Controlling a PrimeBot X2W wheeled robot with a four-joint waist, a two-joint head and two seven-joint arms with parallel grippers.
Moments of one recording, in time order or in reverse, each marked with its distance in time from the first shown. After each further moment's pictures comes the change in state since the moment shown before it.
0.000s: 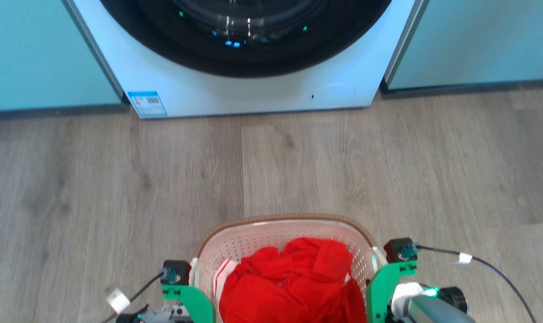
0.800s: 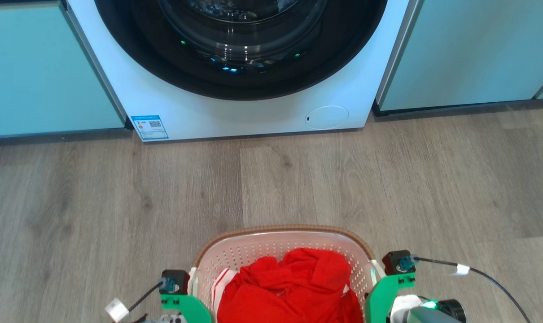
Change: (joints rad) left arm 0.029 0.003 -0.070 0.022 -0.072 0.011 -0.024; right arm 0.030 0.000 0.115 0.016 0.113 0.000 -0.011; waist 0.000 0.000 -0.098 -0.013
